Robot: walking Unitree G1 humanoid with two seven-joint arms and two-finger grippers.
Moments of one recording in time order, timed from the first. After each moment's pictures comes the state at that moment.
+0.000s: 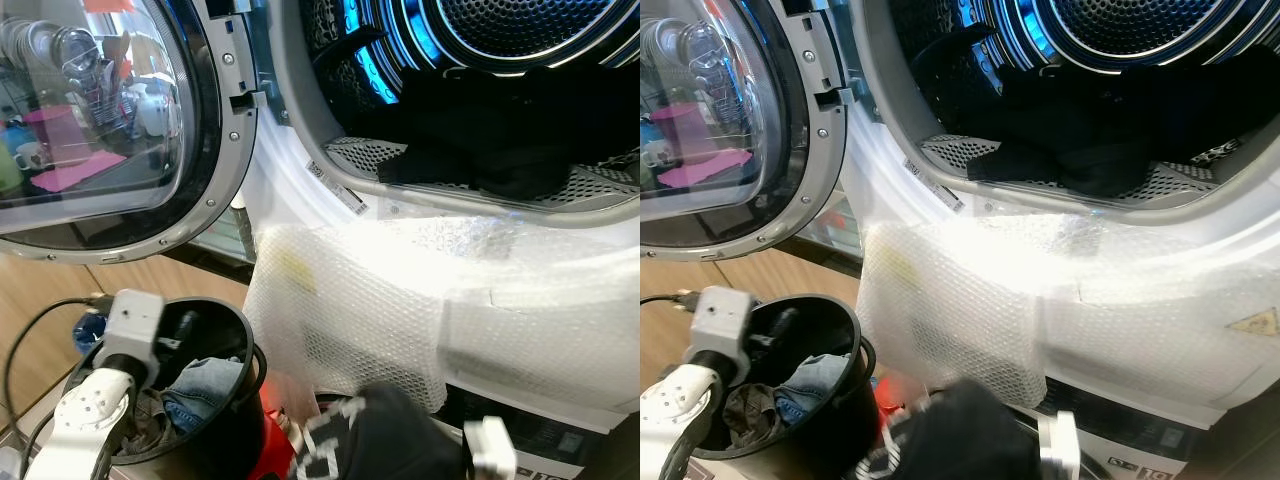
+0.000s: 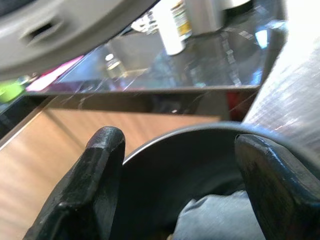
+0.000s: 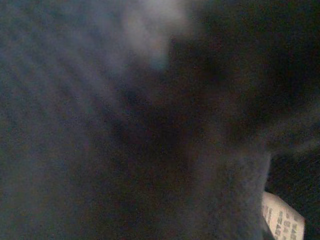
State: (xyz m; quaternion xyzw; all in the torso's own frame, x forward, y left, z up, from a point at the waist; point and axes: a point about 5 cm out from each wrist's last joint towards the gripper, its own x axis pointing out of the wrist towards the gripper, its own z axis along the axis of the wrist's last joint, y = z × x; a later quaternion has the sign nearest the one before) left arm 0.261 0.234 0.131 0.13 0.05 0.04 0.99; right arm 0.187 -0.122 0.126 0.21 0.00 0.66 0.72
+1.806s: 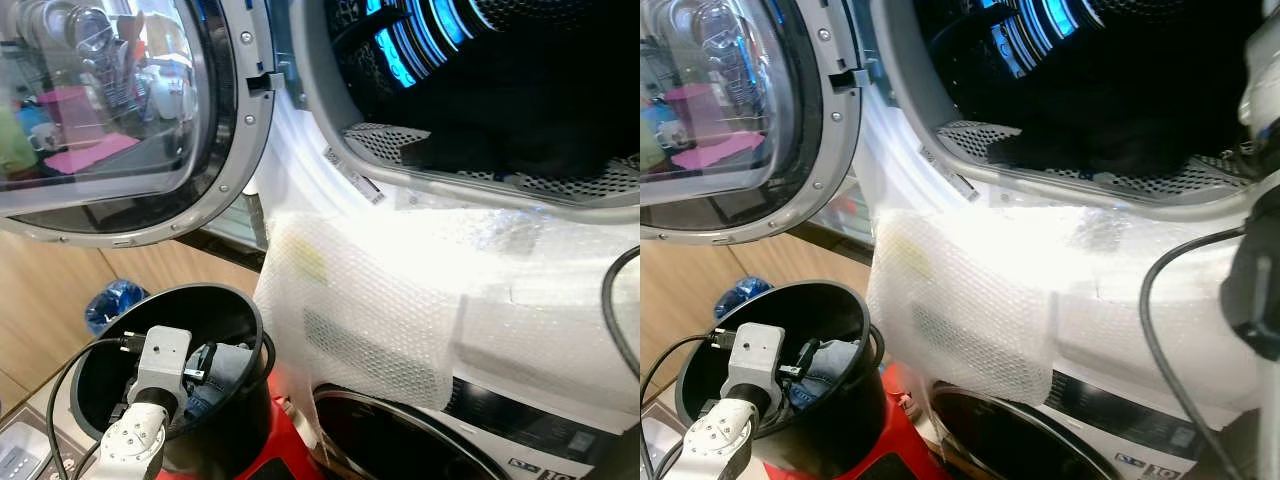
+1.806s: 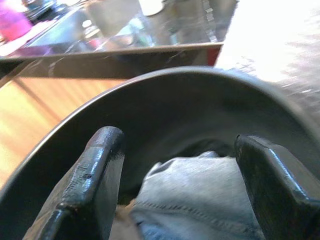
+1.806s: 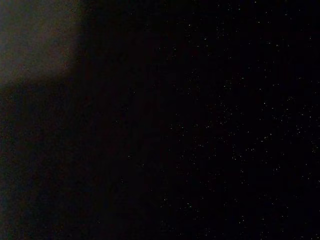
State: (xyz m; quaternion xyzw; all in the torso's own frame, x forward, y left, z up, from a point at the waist) left arm 0.264 0.203 0.087 0.10 0.07 0.01 0.99; right arm 0.397 -0.242 0.435 0.07 -0.18 -0.14 0.97
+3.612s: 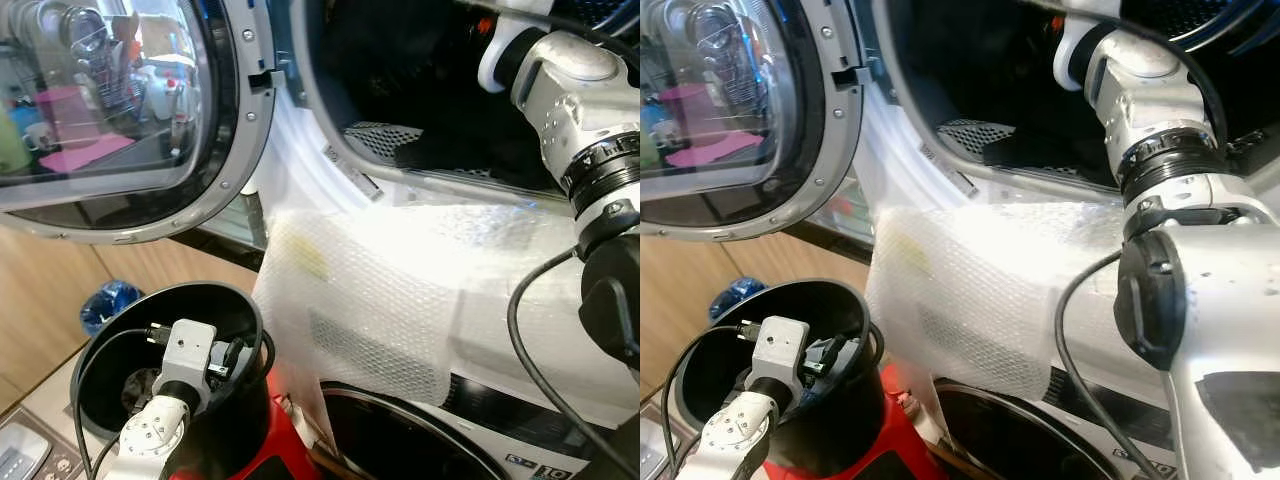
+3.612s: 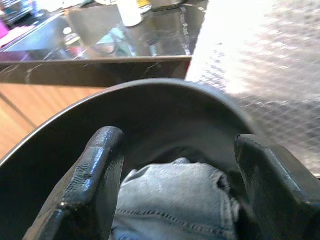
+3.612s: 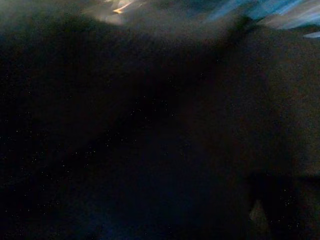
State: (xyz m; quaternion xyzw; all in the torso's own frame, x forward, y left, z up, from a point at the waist) left arm 0.266 0.177 0.098 0.08 0.06 -0.03 0.99; right arm 0.409 -0.180 0.433 0.04 -0.17 0.03 0.98
